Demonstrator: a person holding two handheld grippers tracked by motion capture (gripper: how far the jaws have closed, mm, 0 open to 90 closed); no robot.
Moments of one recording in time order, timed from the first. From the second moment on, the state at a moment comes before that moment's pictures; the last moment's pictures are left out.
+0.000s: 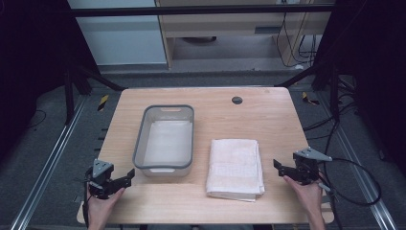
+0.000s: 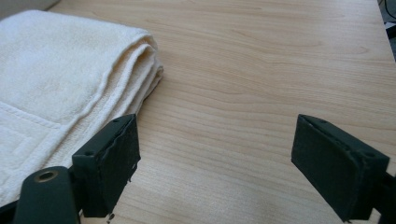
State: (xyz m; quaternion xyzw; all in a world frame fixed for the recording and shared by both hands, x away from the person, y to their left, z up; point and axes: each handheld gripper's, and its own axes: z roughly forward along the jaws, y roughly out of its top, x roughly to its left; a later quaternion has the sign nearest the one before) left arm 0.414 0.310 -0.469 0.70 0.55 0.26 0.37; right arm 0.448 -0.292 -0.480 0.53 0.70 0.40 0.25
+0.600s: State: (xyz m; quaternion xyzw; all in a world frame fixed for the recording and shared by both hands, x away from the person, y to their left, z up) left arm 0.399 0.297 -0.453 0.69 0.53 0.27 0.41; right arm 0.442 -0.290 -0.472 0.52 0.70 0.42 0.25
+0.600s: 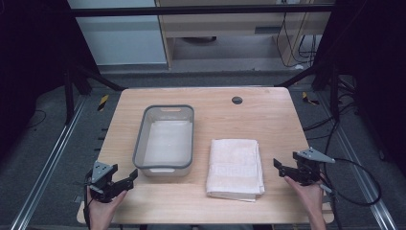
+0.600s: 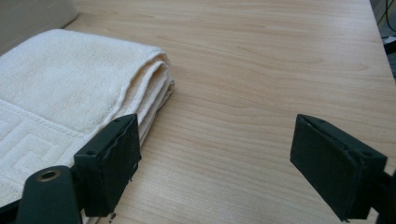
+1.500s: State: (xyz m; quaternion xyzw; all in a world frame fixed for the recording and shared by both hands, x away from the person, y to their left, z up) left arm 0.390 0.274 -0.430 0.69 0.50 0.26 0.46; right arm 0.436 -0.280 -0.448 0.50 0.70 0.45 0.26
